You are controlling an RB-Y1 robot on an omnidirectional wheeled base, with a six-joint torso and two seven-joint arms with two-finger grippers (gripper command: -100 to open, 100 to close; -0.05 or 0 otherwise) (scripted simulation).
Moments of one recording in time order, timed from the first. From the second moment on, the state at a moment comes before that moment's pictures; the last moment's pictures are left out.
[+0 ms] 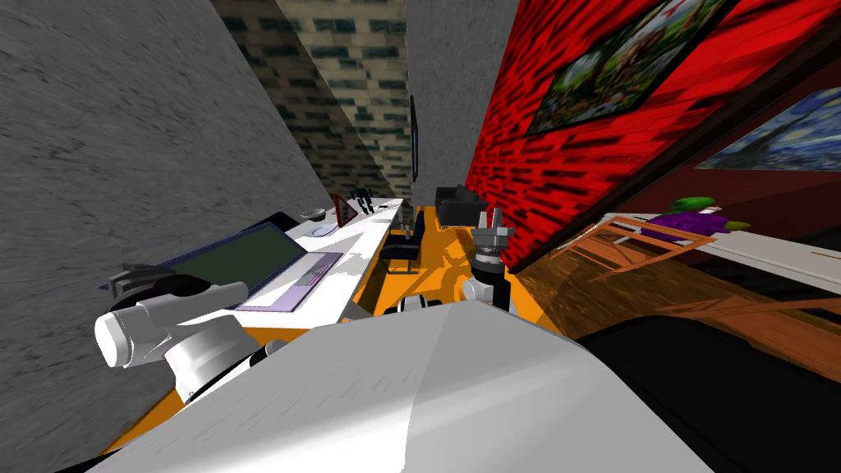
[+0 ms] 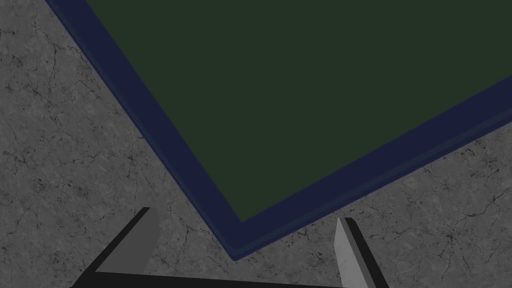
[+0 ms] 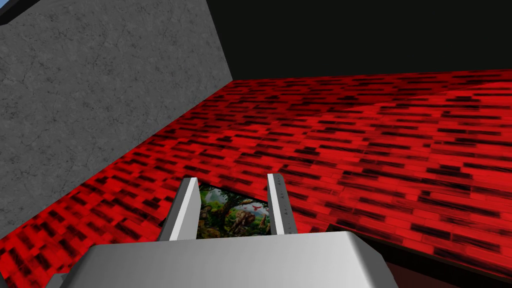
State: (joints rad) left arm -0.19 0.41 0.93 -1.51 -0.63 0.51 0.06; right arm 0.45 -0.02 0.01 -2.33 -0.12 -0.58 -0.15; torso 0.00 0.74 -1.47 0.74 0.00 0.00
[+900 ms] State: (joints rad) left arm -0.22 0.45 0.95 -1.49 -0.62 0.60 0.05; right arm 0.45 -0.02 0.01 -2.33 -0.12 -0.58 -0.15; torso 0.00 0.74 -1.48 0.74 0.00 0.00
